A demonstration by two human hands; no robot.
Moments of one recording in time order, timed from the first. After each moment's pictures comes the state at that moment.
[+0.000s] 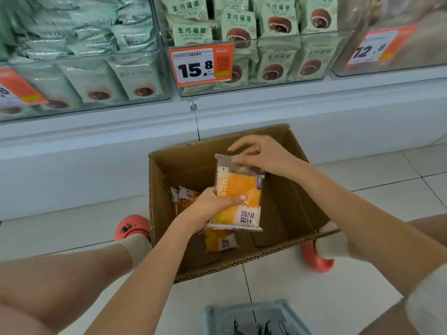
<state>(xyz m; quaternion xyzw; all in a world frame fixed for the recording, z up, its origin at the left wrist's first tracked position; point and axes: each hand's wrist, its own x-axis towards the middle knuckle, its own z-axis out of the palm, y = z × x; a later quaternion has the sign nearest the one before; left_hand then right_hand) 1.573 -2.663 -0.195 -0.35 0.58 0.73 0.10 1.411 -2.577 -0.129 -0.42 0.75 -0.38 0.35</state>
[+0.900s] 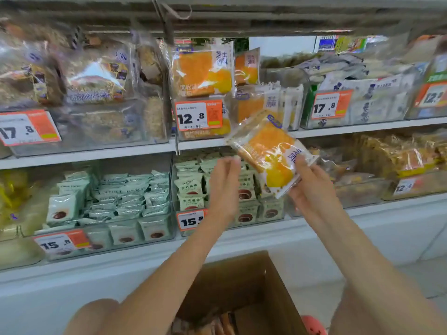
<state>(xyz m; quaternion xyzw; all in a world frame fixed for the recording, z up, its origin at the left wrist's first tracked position) 1.450 -2.654 0.095 -0.16 0.74 0.52 -0.40 1.371 -2.524 0.116 -0.17 0.46 -0.85 0.19</state>
